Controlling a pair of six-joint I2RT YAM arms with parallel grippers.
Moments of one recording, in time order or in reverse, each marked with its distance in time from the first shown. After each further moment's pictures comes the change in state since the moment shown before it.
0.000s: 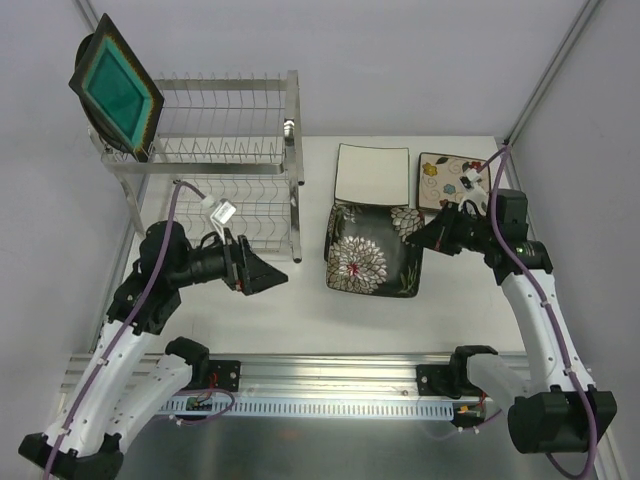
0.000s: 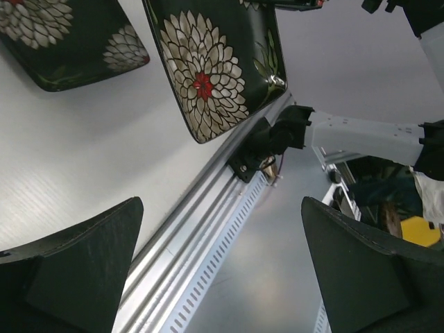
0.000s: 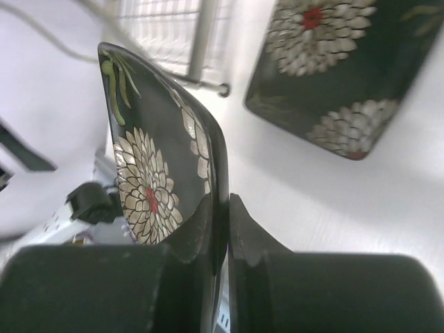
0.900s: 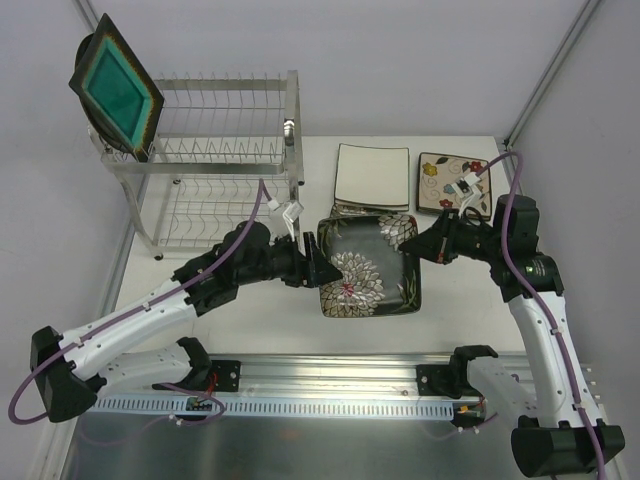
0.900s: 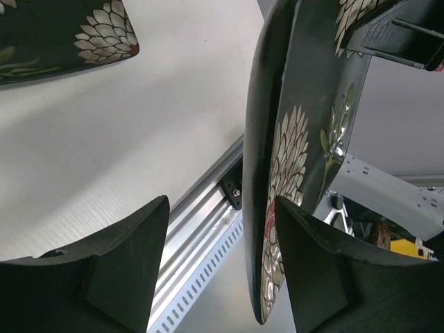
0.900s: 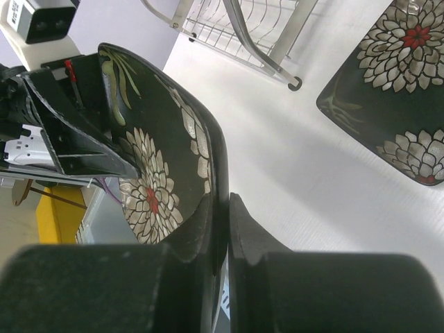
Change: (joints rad) left arm -0.547 0.335 0.032 0.257 -0.547 -0.241; right arm 0.049 -0.136 0.026 -0.010 -0.231 -0.062
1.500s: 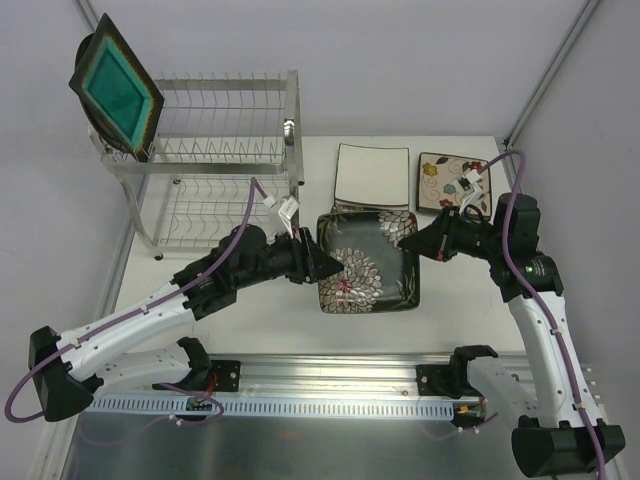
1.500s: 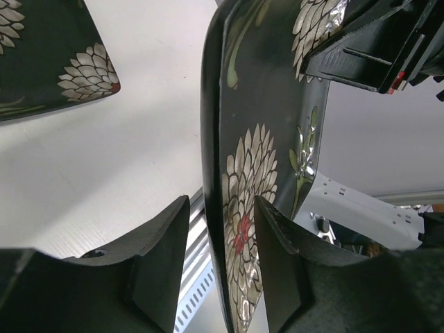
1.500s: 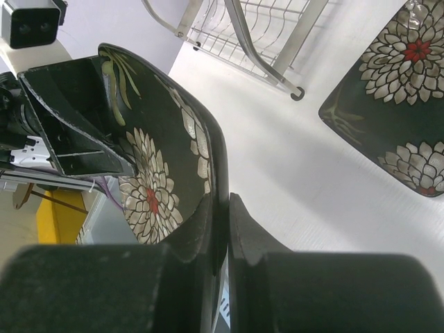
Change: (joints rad) left arm -0.054 -0.006 -0.013 0.115 -0.090 -0.026; right arm 0.005 0.000 -0.002 0.044 0.000 0.027
